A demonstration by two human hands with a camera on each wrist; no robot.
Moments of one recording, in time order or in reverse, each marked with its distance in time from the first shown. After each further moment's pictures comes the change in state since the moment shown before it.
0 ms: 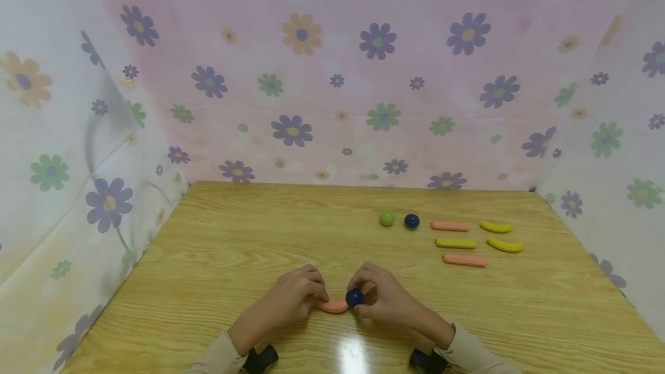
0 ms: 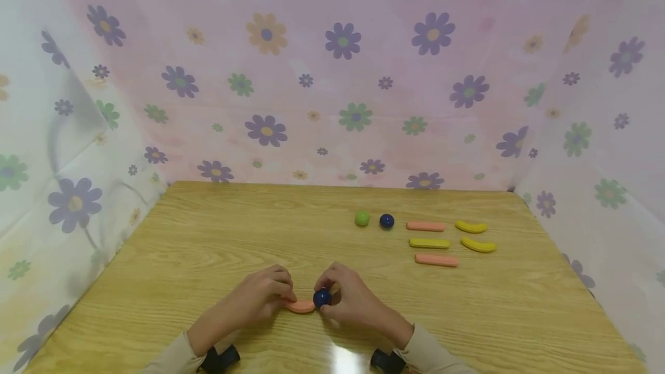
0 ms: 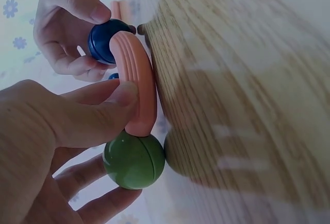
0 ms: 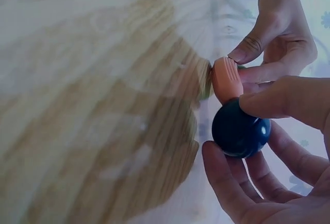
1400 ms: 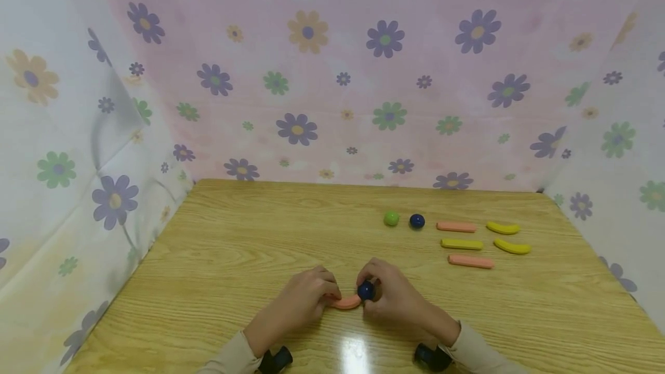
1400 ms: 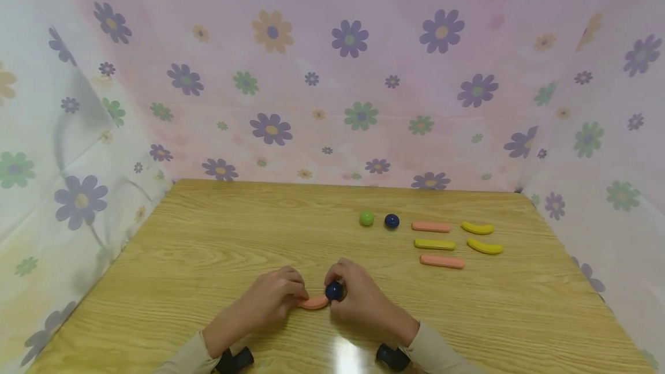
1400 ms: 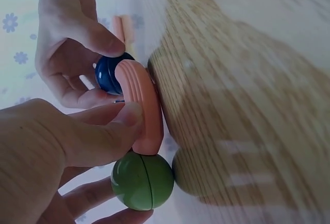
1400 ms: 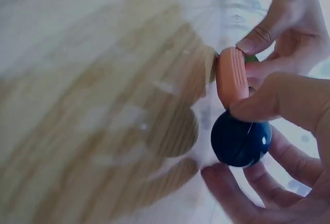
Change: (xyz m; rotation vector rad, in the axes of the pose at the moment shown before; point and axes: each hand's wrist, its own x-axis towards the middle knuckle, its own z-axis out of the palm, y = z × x) left_hand 0.012 0.012 0.007 0.059 0.028 -0.016; right_hand 0.004 0.007 -0.004 -0.222 0.070 -0.013
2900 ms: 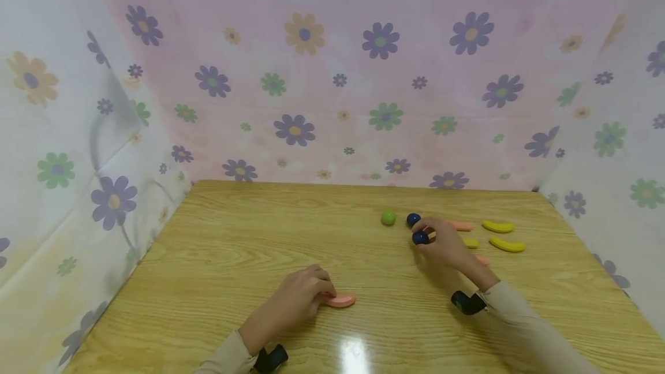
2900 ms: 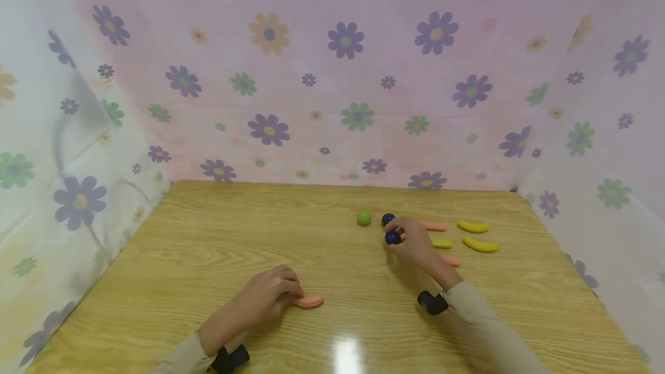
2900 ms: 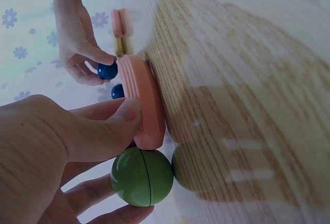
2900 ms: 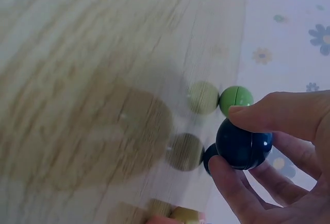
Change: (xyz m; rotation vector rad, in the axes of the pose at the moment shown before) left_hand -0.005 0.001 -0.004 0.032 -0.003 -0.012; right_hand -0.004 0.071 -0.106 -0.158 0.197 0.241
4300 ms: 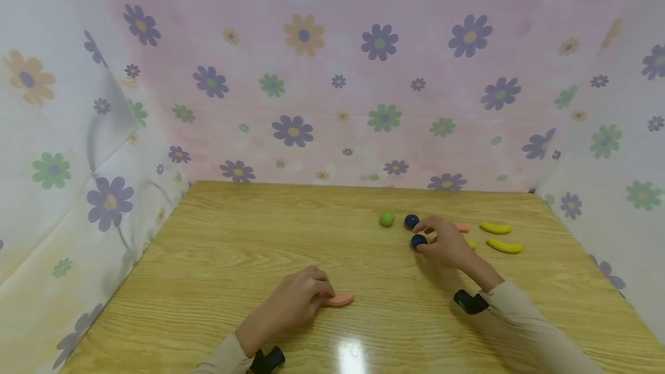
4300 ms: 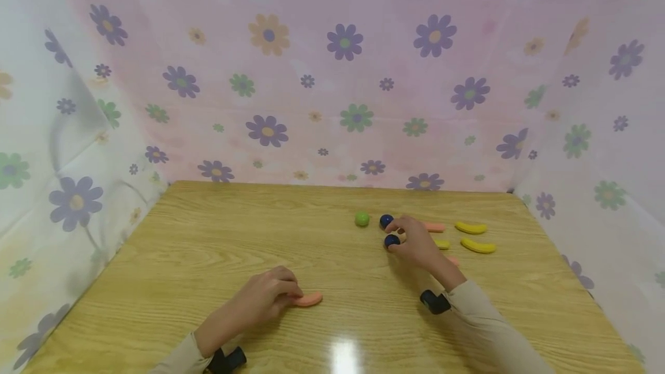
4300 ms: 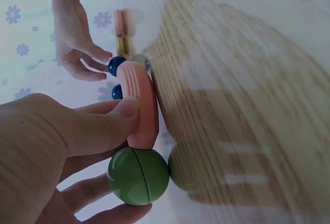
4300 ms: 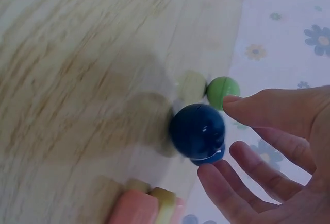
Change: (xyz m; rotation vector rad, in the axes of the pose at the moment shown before) left_hand -0.002 -0.004 0.004 -0.061 0.019 0.013; right_hand -0.001 -0.005 -0.012 -0.072 -0.045 -0.006
